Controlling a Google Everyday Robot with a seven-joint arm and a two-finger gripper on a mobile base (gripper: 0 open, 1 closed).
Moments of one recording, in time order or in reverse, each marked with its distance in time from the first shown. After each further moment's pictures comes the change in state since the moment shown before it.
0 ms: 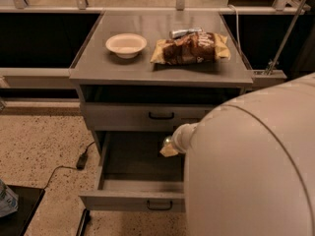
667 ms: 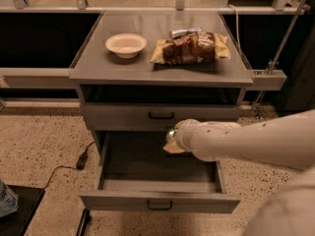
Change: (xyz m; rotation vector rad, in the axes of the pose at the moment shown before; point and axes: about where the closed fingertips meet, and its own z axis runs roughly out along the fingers) arm -0.029 -0.007 -0.087 0.107 -0.092 -0.195
